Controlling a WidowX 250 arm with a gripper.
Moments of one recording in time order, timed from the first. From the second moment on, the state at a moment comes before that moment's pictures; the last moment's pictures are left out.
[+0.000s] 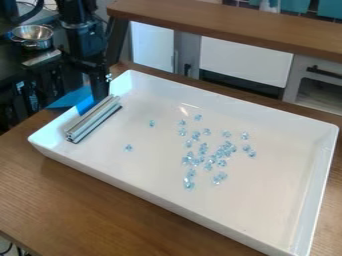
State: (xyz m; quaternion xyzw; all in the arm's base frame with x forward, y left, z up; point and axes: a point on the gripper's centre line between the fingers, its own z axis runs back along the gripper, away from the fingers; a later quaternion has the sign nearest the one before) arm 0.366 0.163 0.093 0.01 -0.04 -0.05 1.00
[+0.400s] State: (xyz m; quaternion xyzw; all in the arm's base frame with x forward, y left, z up) arm 0.363 0.162 0.072 -0.01 -0.02 -0.04 1.00
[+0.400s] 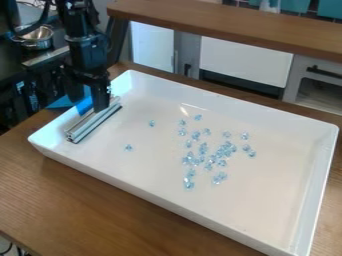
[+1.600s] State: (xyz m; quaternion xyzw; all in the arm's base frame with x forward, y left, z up) arm 0.360 0.154 0.086 0.03 -0.06 -0.03 1.00
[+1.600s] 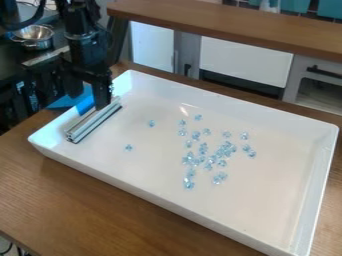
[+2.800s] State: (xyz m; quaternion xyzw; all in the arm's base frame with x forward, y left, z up) arm 0.365 0.150 0.071 0.08 -0.07 -0.03 0.99
